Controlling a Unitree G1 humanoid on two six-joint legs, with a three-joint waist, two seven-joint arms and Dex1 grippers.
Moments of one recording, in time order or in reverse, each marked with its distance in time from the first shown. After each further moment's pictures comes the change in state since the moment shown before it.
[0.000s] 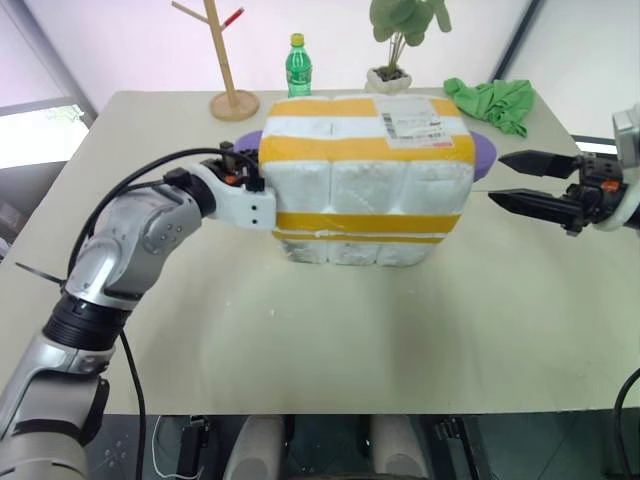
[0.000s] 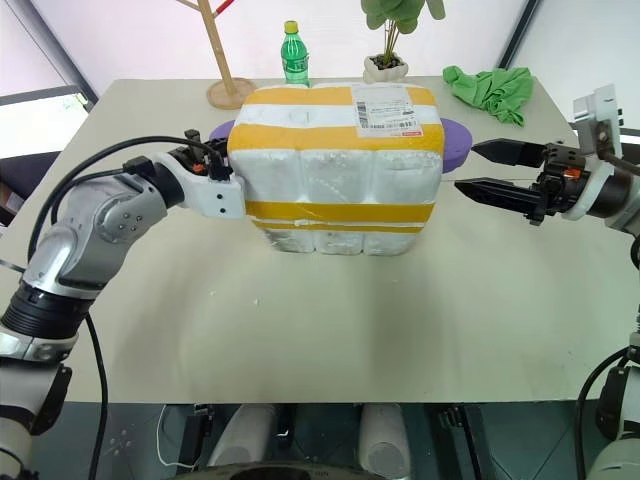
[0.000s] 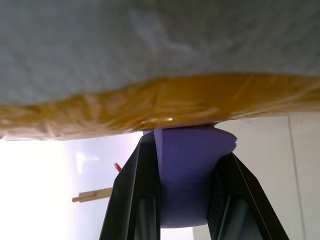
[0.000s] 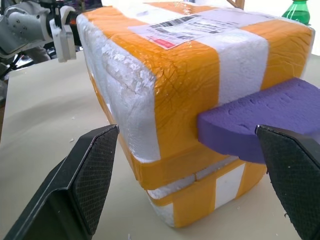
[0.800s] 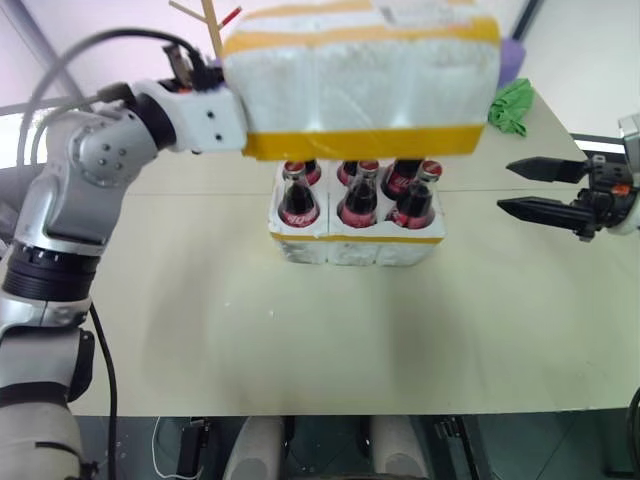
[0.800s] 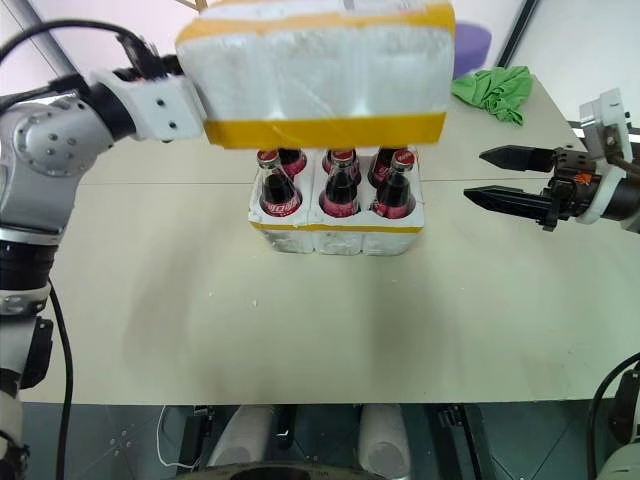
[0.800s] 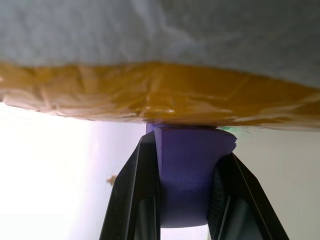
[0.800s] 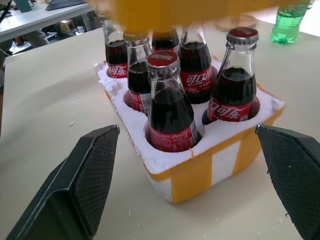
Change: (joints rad) left arm -0.244 0.092 0.043 0.128 -0.254 0.000 -0.074; right arm 0.022 -0.053 -0.008 0.023 -0.026 -0.005 0.053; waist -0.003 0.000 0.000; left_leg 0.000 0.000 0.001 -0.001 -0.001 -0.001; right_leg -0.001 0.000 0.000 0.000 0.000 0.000
